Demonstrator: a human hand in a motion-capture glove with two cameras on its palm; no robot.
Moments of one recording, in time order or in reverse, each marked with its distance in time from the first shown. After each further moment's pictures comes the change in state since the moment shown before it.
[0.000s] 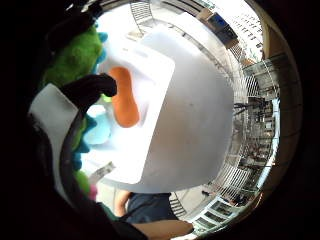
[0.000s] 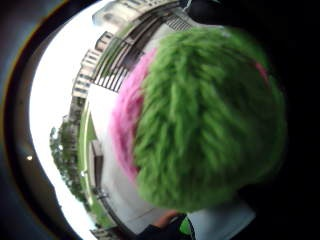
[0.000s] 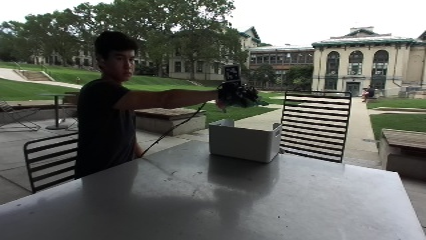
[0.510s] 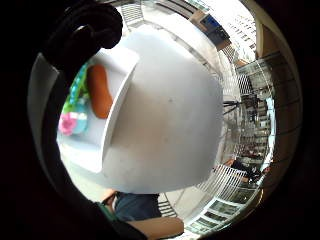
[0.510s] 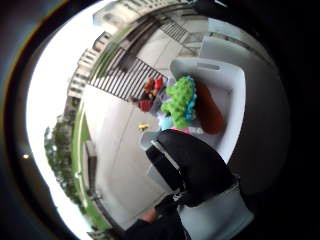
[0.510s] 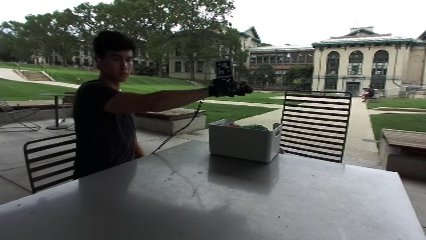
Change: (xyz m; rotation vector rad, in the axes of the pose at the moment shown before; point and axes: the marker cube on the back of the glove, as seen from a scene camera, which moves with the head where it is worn) arm 0.076 0.035 -0.030 -0.028 0.069 -0.017
